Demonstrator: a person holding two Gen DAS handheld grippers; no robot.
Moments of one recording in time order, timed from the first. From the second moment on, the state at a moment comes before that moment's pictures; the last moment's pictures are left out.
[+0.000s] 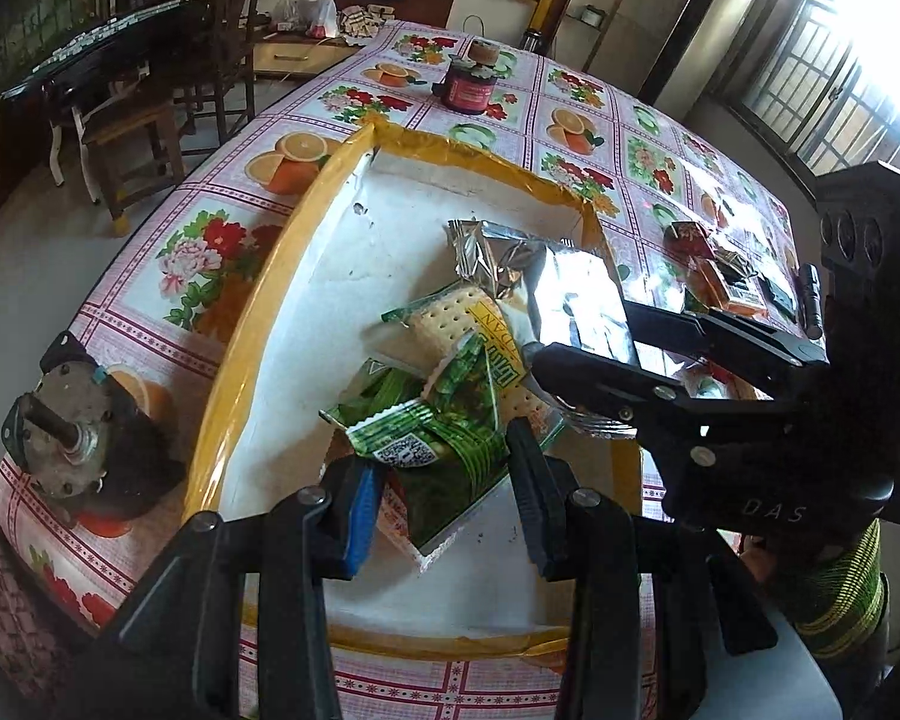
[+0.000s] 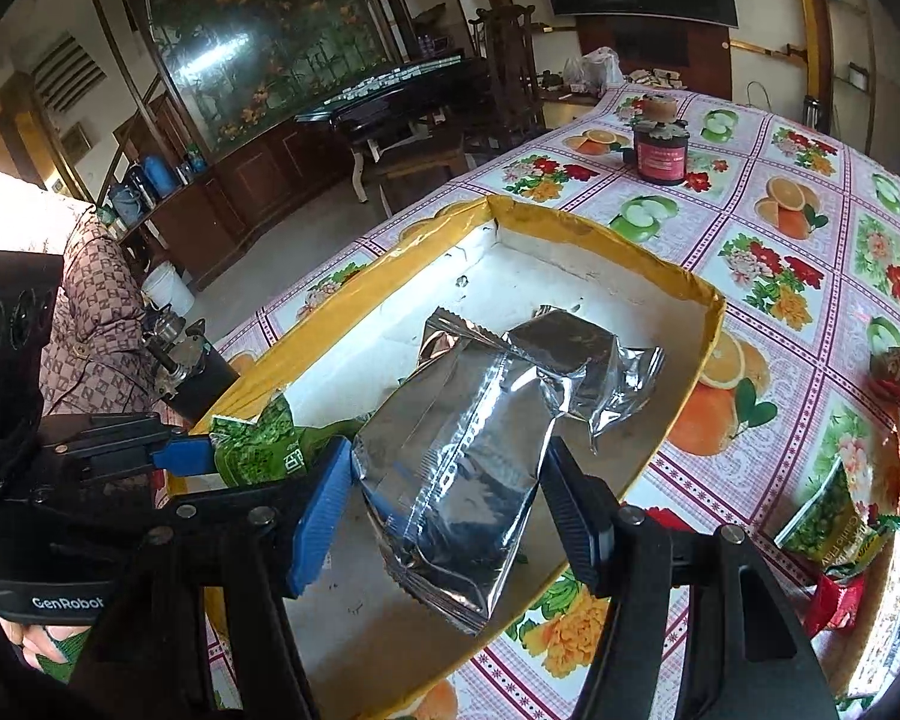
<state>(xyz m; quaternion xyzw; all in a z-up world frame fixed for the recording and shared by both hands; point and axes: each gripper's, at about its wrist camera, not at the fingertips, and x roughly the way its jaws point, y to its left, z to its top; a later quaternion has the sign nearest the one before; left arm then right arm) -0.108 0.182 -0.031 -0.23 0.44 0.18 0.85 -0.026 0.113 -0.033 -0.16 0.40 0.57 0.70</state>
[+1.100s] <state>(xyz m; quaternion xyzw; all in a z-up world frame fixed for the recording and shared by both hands) -0.161 0.137 0.021 -0.13 0.46 0.16 0.86 -0.017 0.037 0.006 -0.11 0.37 0.58 0.72</state>
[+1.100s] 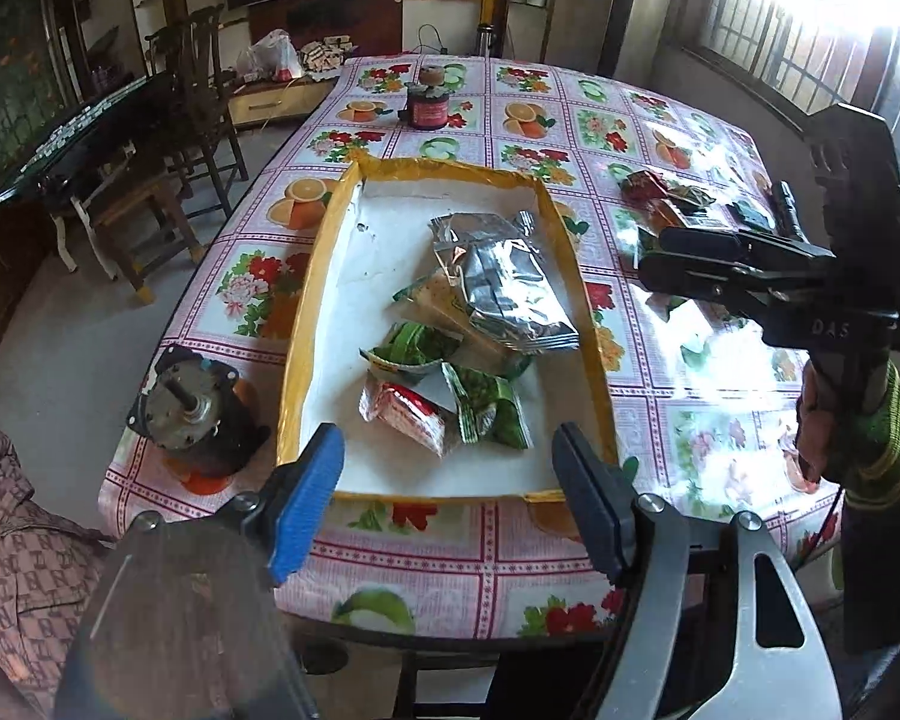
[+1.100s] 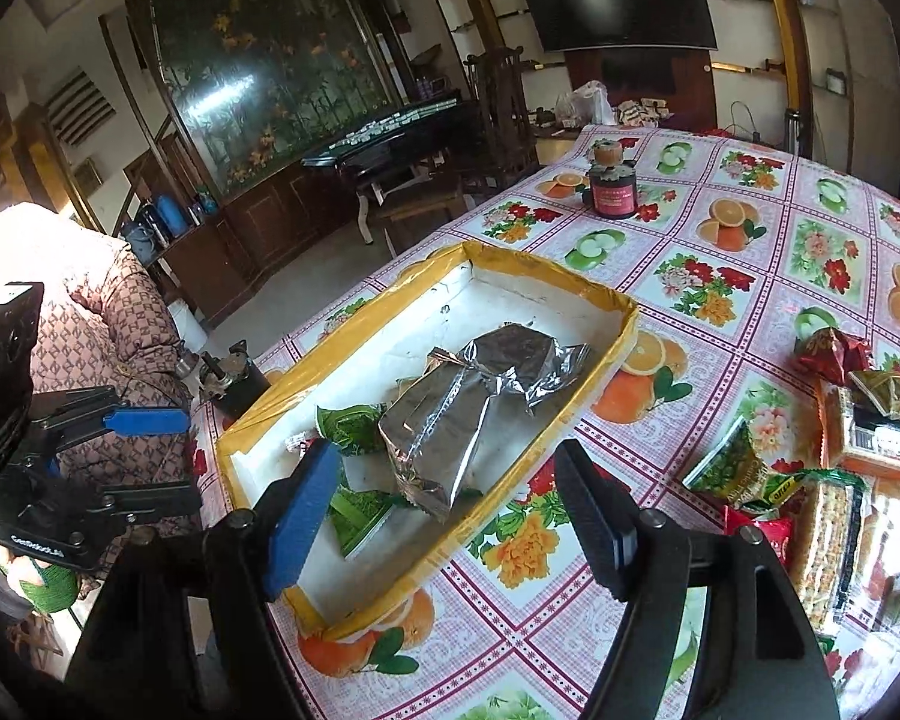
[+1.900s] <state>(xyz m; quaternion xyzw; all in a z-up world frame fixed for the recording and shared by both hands) -0.068 0.086 0.001 -0.21 0.44 0.11 0.87 0.049 -0.096 -0.033 -0.03 0.43 0.44 0.79</state>
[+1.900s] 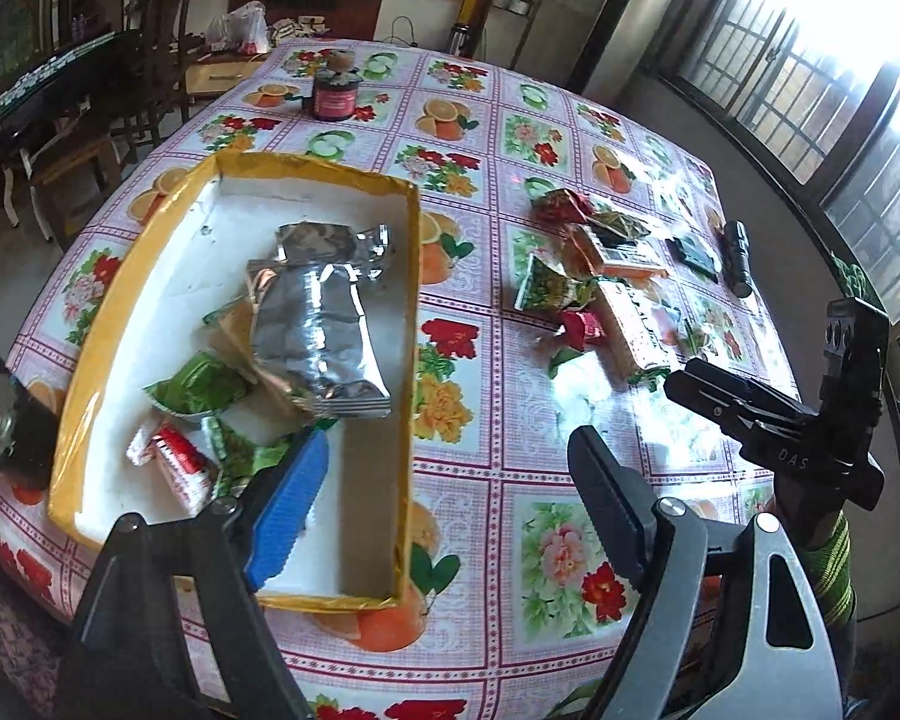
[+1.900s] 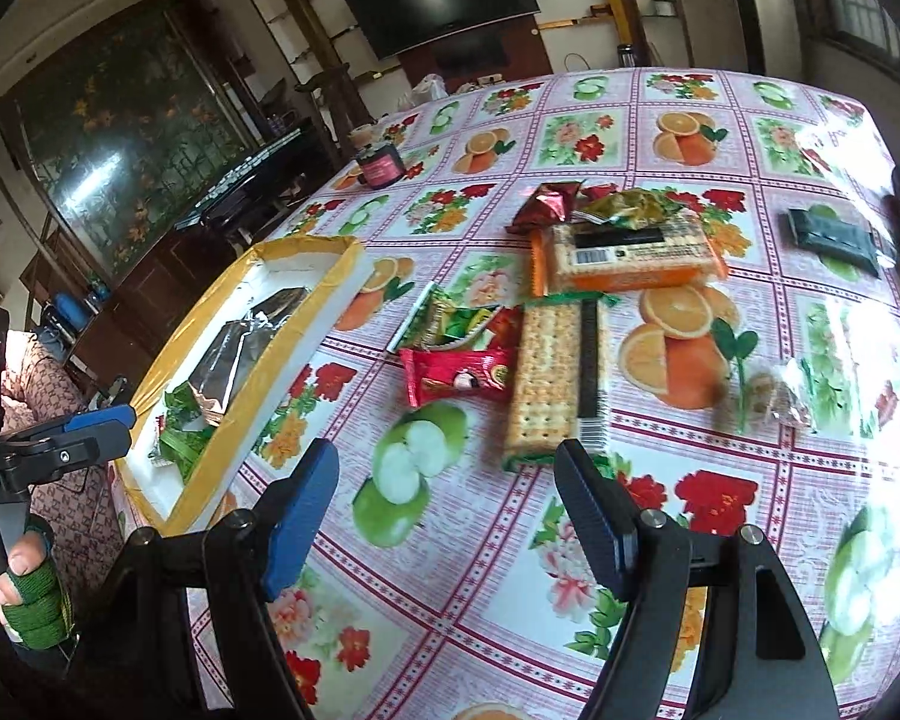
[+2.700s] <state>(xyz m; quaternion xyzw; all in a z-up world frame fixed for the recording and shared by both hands) 0.028 0.056 -0.012 -0.07 0.49 0.08 0.86 0.081 -0.067 -0.052 -0.14 0.42 0.37 0.82</state>
